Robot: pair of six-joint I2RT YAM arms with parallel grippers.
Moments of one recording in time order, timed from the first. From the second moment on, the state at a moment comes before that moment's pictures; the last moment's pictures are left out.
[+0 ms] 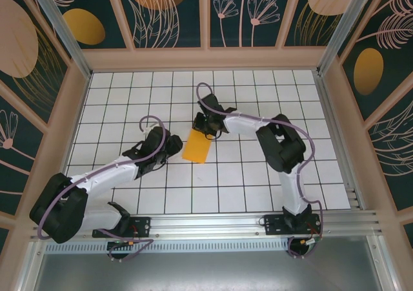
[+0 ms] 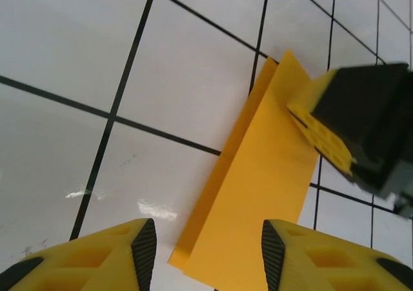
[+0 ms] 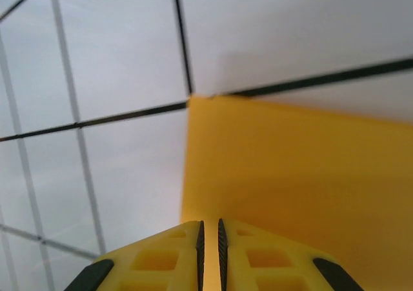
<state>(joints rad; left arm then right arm) -0.62 1.28 0.58 -0.08 -0.13 -1.00 0.70 2.12 1.45 -0.28 -0.15 0.92</state>
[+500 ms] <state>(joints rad) -0.63 1.27 0.55 0.00 0.04 -0.99 0.65 1.95 1.19 -0.29 0.02 0.98</state>
